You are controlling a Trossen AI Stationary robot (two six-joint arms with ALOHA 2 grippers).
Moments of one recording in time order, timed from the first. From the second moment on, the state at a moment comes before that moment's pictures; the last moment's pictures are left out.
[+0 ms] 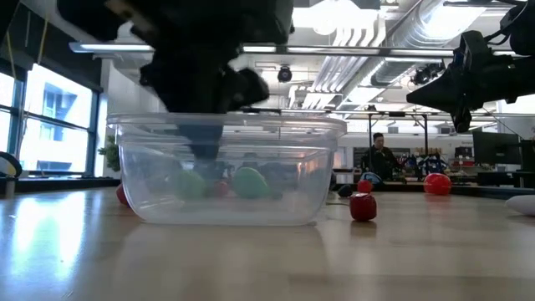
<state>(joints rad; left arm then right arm) -0.22 2.00 1.53 -0.87 0.05 0.03 -0.35 0.03 0.05 -0.09 0.05 0.47</state>
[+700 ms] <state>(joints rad) -0.09 1.64 2.18 -1.57 -0.36 0.01 -0.35 0.03 0.05 -0.09 0.01 0.47</state>
